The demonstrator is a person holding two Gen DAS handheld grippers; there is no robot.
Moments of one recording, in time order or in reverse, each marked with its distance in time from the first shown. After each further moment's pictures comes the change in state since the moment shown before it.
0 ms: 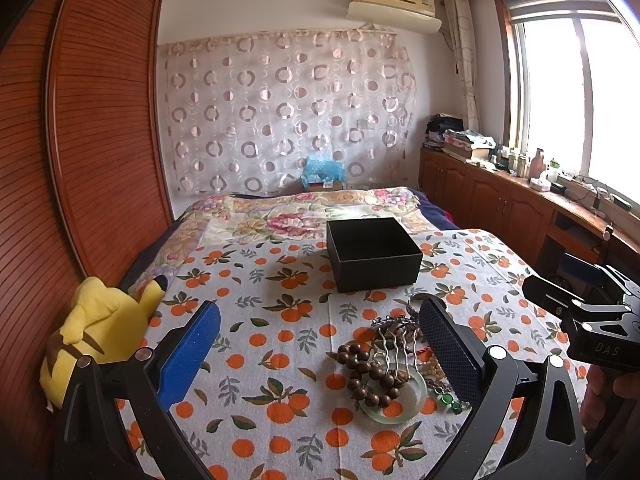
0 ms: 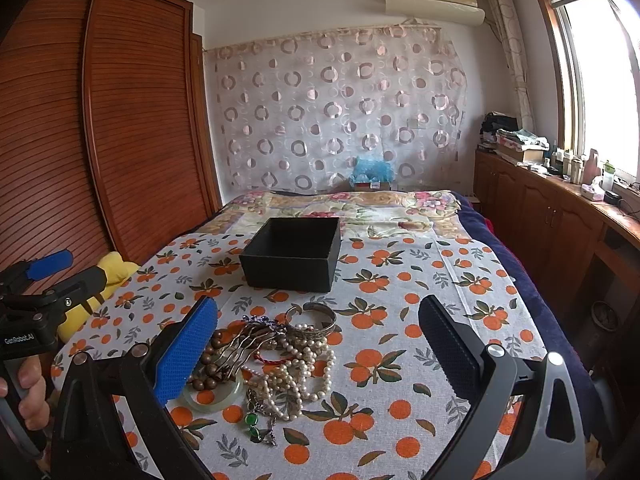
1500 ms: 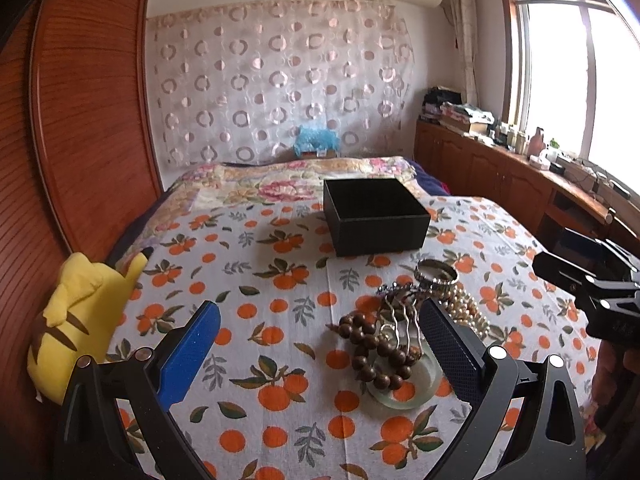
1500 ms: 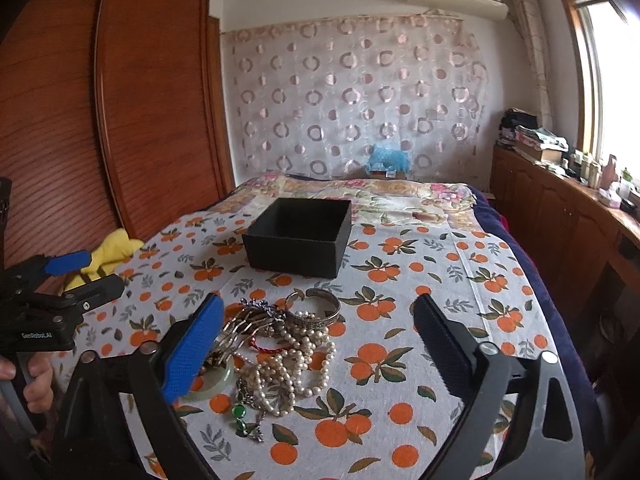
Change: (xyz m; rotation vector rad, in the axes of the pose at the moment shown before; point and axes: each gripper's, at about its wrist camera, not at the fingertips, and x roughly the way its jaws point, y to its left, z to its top) left arm 0.035 0.001 -0.012 -0.002 0.115 -0.030; right arm 0.028 -0.004 -0.007 -0.065 0.067 0.058
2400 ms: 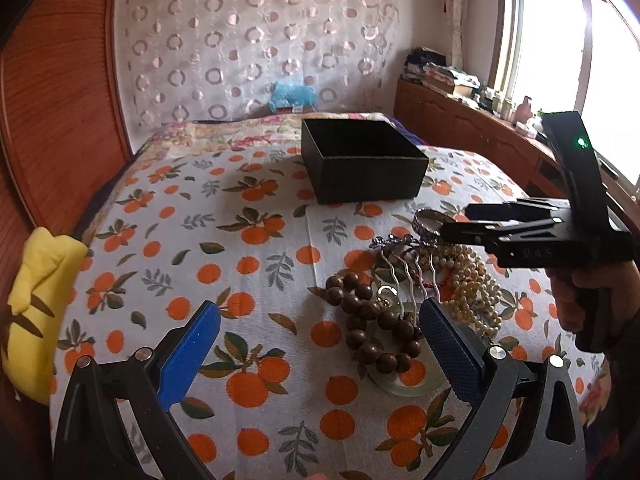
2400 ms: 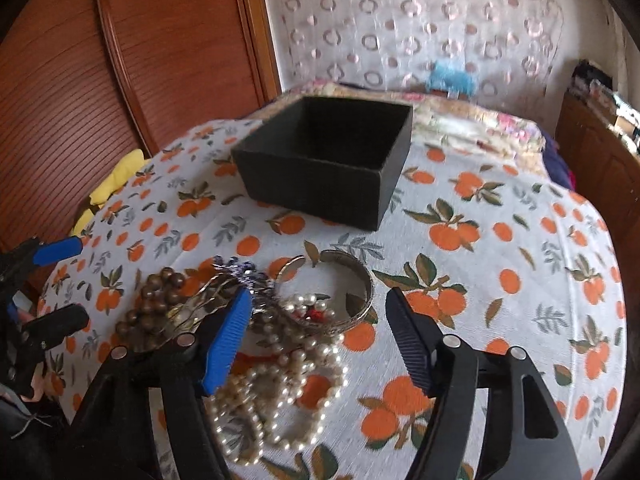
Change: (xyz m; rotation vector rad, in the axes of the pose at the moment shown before) left arm 0.059 0.003 -0.020 0.013 0.172 -0.103; right arm 0.143 -0.015 0.004 -0.058 0.362 0.207
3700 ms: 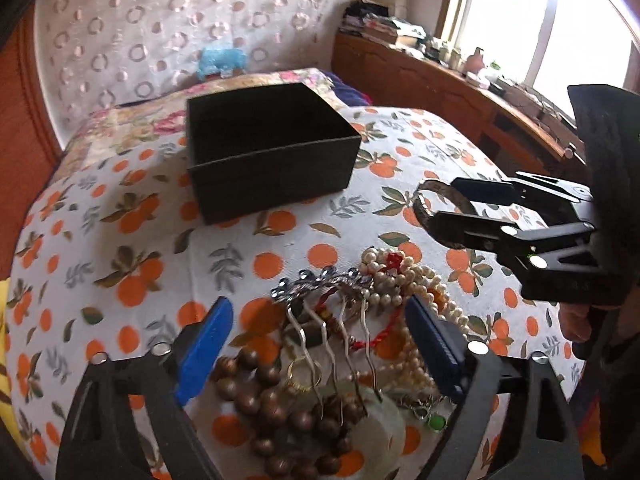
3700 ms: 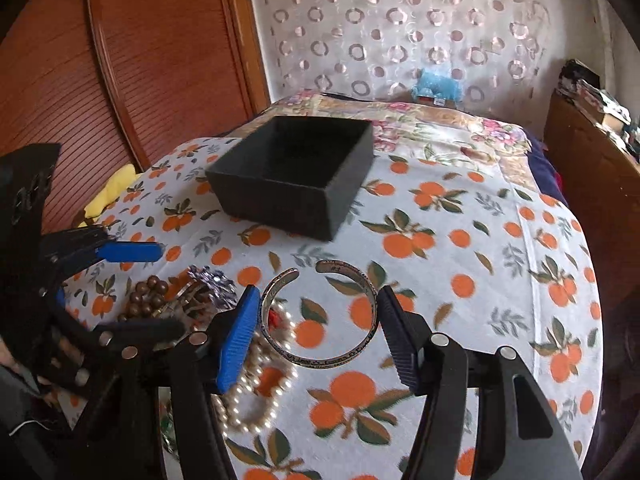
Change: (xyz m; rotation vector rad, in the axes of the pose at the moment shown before) left arm 0.076 -0.052 0.048 0.129 0.178 -0.200; right arm -0.033 -0.032 -0.006 0.025 -0.054 -0.041
